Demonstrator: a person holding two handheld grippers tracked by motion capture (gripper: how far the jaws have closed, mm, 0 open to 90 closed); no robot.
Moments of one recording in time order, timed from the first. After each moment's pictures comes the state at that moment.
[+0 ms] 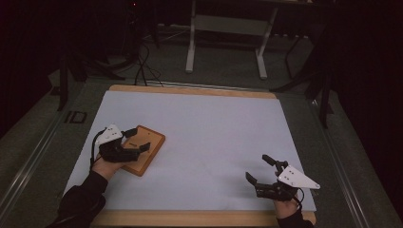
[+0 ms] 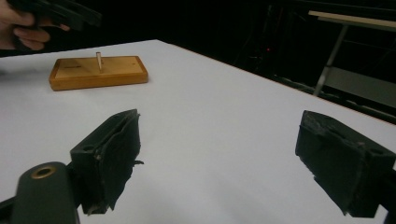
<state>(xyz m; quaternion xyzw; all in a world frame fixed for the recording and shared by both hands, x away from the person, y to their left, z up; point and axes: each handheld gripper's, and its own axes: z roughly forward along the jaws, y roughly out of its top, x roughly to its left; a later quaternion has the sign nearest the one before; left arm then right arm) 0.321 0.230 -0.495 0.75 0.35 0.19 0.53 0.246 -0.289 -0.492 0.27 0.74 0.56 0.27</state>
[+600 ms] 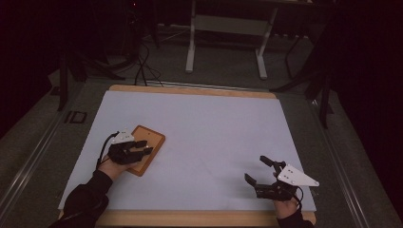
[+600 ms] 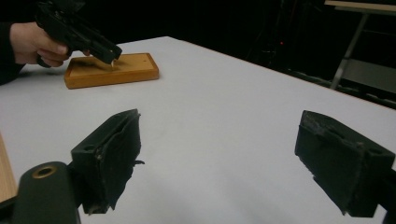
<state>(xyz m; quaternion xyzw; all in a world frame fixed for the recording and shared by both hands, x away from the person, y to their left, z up) 0.333 0.220 -0.528 0.80 0.37 0.14 0.45 0.250 -0.290 -0.495 0.27 0.74 0.56 0.23</state>
